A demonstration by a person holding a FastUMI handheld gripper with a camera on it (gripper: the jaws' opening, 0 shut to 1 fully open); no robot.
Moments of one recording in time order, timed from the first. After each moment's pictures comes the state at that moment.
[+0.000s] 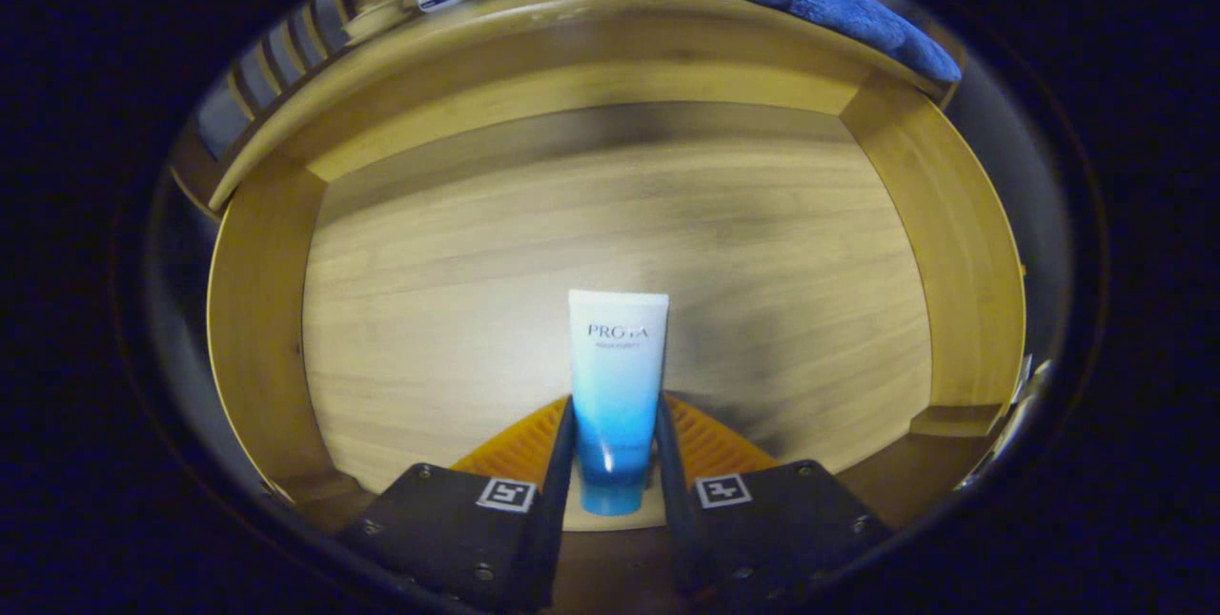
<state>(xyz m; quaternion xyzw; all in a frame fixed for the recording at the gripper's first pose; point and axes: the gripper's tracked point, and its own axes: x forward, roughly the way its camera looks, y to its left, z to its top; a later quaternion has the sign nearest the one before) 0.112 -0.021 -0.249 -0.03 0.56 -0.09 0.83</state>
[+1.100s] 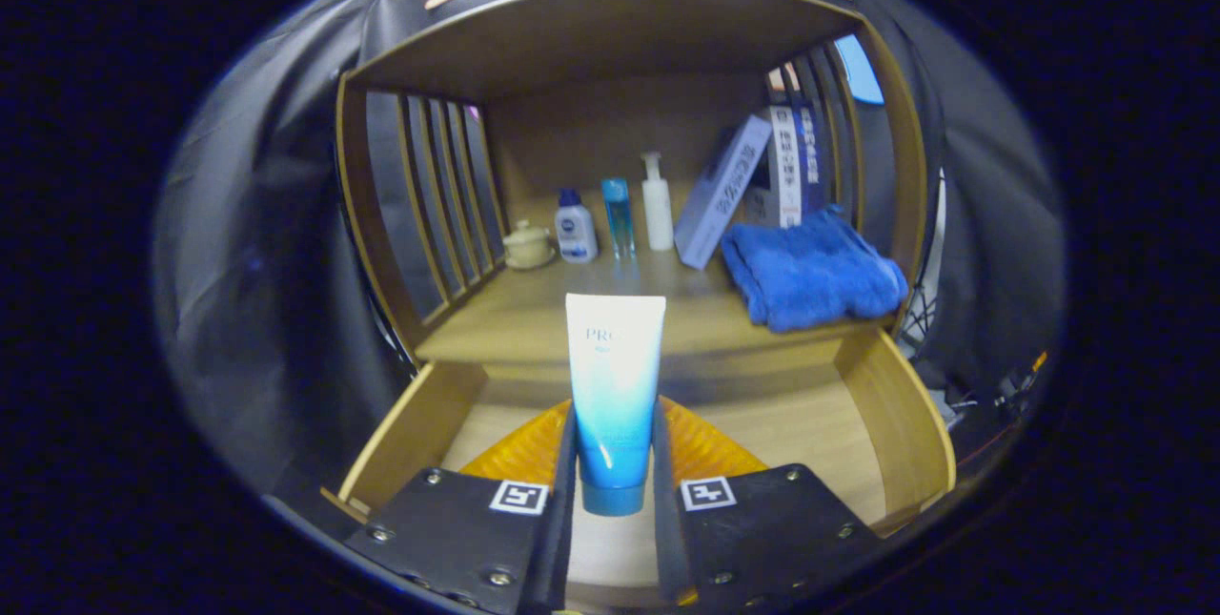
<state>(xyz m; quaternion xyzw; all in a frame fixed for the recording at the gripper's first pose) 0.157 0.023 -0.053 -0.01 0.17 0.07 0.98</state>
